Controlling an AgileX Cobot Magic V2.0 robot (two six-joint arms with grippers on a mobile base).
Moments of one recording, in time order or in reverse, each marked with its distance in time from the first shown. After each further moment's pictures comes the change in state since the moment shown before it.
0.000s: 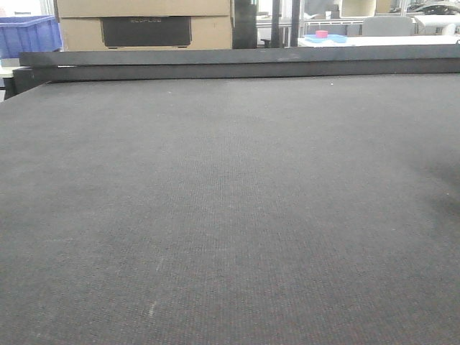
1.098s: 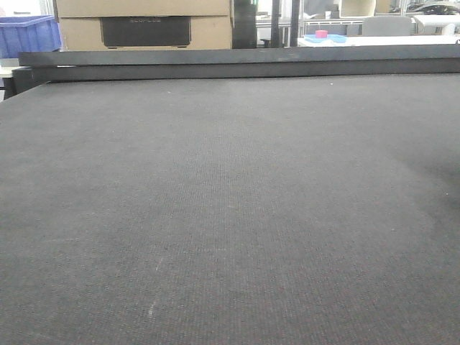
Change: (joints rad) left arm 0.000 0.279 -0.176 0.049 0.302 0.009; right arm 0.000 0.000 0.000 0.000 -0.027 0.000
